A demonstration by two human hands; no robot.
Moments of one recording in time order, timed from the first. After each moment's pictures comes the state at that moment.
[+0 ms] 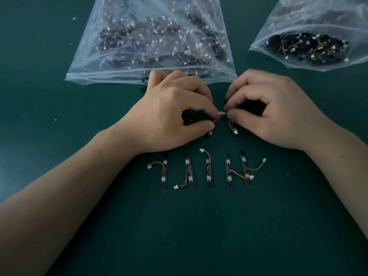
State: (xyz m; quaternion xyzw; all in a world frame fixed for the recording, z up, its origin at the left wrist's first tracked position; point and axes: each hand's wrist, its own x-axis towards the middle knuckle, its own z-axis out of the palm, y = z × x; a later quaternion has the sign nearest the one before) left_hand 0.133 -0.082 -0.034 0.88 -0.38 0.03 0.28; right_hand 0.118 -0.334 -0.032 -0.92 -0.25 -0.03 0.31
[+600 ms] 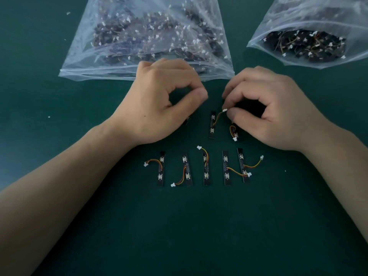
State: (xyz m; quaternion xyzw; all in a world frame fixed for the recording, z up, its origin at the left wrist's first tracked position) left_hand 0.138 -0.078 -0.030 0.87 -0.31 0.07 0.36; right_hand 0.113 -0.332 -0.030 -0.91 -0.28 -0.06 0.29
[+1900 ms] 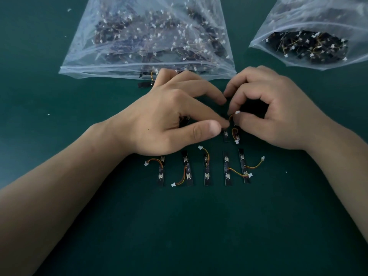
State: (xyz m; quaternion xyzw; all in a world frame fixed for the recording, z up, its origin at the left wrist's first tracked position) left_hand 0.131 -0.077 -0.024 0.84 -0.47 -0.01 0.27; right_hand 0.116 -0.333 -0.026 -0.91 -0.28 -0.02 0.30
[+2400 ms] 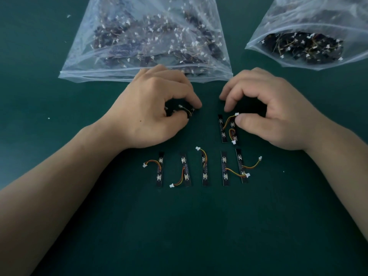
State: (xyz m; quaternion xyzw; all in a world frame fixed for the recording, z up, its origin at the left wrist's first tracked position) left_hand 0.138 -0.068 -0.026 0.89 -0.36 0.02 0.29; right_hand 0.115 -0.338 -0.025 -0.90 -0.28 0.02 0.34
